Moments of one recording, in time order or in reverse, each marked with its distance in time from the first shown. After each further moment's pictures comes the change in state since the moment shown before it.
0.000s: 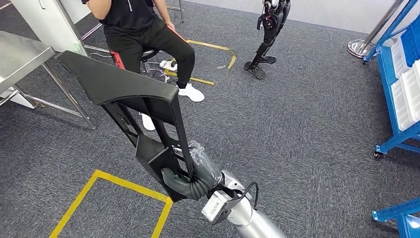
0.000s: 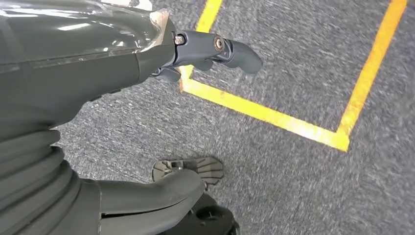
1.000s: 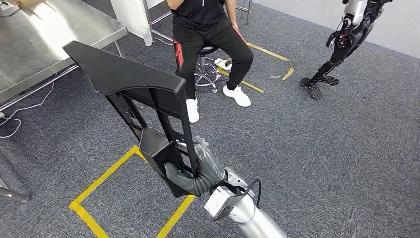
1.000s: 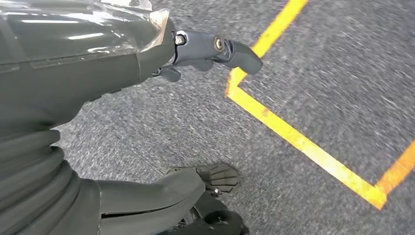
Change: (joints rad) left arm -0.019 -0.026 -0.003 0.000 -0.044 0.074 0.086; right arm 0.002 0.008 -0.033 -0.021 0.015 0.011 0.017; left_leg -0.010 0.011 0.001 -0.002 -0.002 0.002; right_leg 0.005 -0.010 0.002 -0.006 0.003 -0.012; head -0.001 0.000
